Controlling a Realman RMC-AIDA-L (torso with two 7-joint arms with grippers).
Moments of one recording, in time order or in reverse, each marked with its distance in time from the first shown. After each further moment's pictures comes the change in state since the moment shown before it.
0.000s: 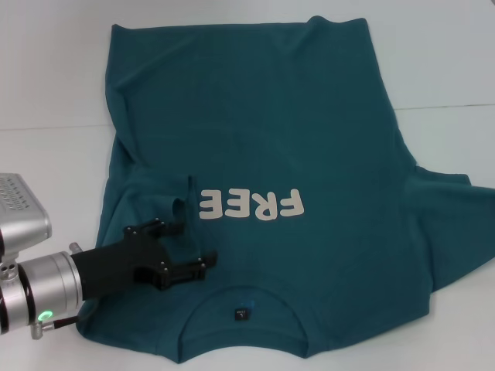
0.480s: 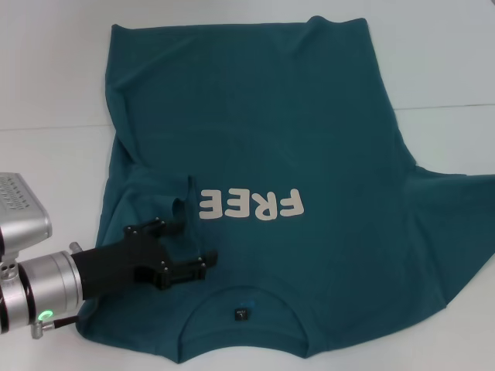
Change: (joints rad) left arm -0.001 0.000 0.000 0.000 0.000 0.000 0.000; right arm 0.031 -0.002 0.000 -0.053 -0.001 -0.036 0.014
